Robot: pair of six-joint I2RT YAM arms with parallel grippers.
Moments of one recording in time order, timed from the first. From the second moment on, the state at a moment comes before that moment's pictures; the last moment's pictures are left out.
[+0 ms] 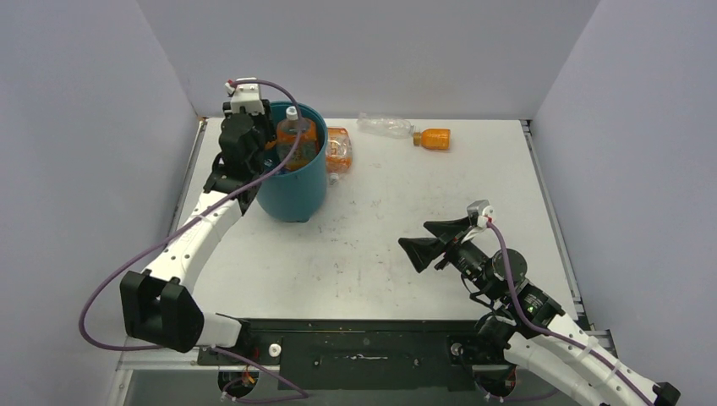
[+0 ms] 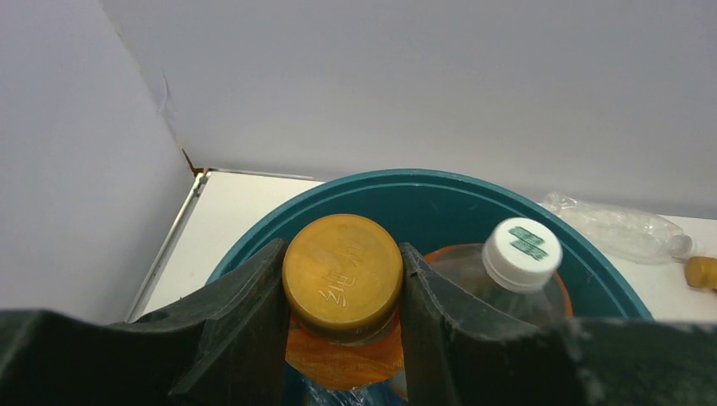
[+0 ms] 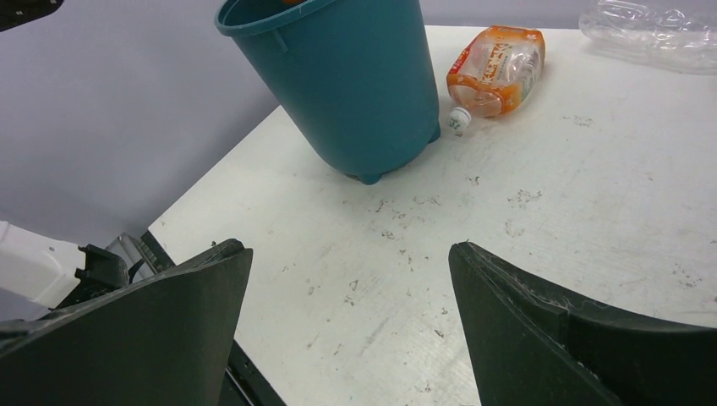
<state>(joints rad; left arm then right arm) -0.29 1.36 1.22 0.12 -0.41 -0.03 0.79 0.45 0.48 -0.02 0.03 0.40</state>
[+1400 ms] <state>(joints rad) -0.58 0.58 0.76 -0.13 -0.36 -0.21 0.63 1.00 0.45 0.22 0.27 0.58</state>
